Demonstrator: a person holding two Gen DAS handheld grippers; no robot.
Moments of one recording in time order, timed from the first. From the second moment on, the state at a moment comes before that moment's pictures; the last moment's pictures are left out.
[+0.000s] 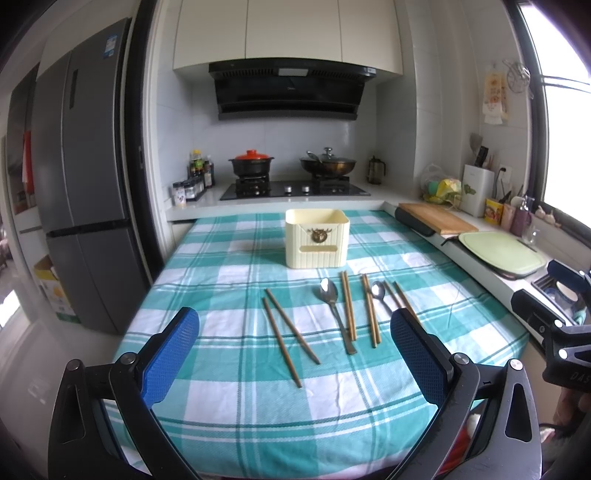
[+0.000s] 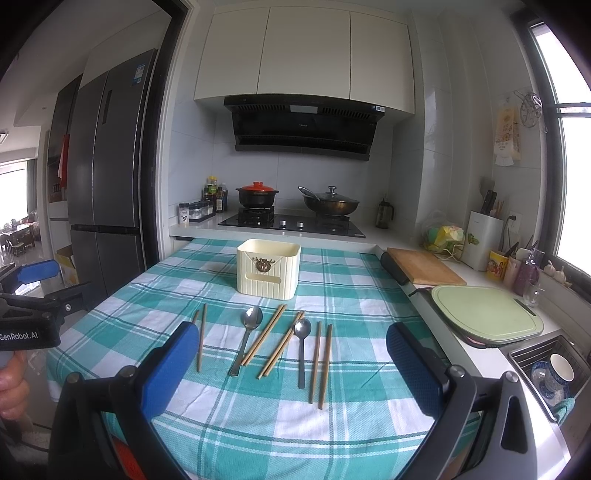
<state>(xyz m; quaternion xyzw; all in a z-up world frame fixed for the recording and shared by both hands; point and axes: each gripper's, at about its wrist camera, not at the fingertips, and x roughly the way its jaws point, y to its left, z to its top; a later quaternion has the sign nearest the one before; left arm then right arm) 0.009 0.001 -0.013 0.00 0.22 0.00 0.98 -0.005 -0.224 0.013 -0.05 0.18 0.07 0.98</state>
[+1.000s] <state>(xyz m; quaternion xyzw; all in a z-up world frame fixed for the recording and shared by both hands) 0.019 0.002 -0.022 0.00 0.23 0.01 0.97 0.005 -0.223 0.009 -0.05 0.19 0.08 0.98</state>
